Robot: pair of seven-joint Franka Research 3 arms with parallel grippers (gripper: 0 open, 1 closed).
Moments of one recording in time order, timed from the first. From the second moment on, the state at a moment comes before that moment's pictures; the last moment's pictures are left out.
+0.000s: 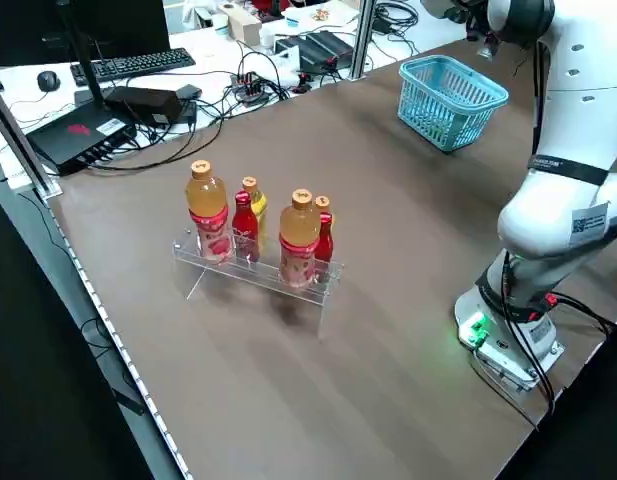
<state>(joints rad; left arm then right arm) -0.29 0.49 -0.37 -1.43 -0.80 1.95 -0.37 0.39 0.31 0.06 -1.38 0.45 1.68 -0.40</state>
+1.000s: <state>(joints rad) -0.29 0.50 -0.37 -1.42 -0.76 1.91 -0.37 0.38 0.31 0.05 -1.38 0.45 1.68 -0.37</state>
